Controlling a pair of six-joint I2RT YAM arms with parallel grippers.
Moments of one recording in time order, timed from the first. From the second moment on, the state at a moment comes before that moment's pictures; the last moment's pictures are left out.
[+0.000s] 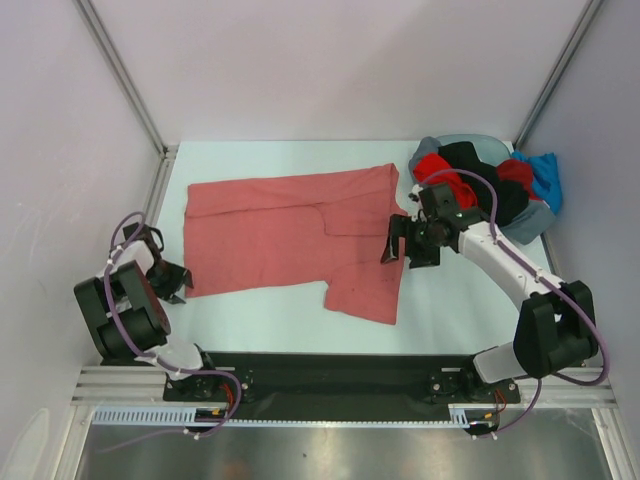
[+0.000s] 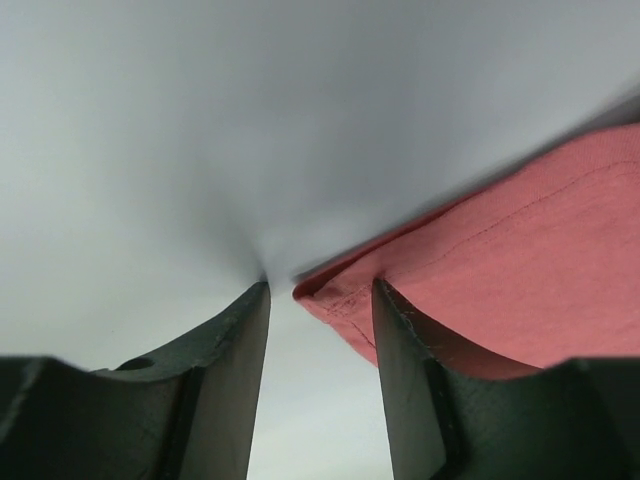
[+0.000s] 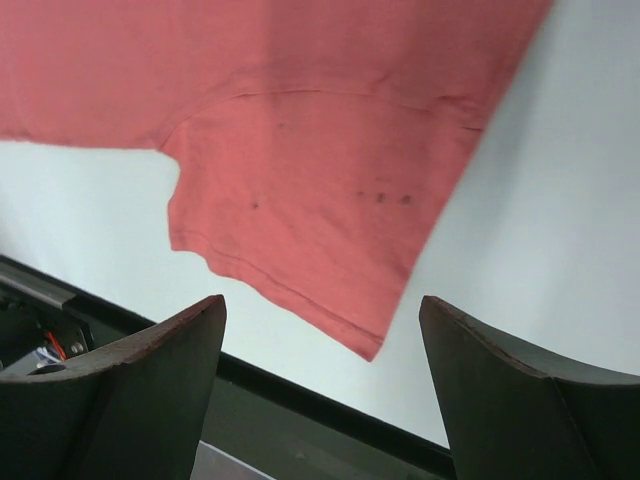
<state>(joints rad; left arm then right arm) 0.47 1.54 0.84 -0.70 -0.02 -0.73 0.37 1.44 1.09 -0.72 -0.28 0.40</state>
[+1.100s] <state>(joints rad) 0.48 1.54 0.85 -0.69 0.02 -0.67 0.45 1.60 0.91 -0.60 -0.12 0.69</state>
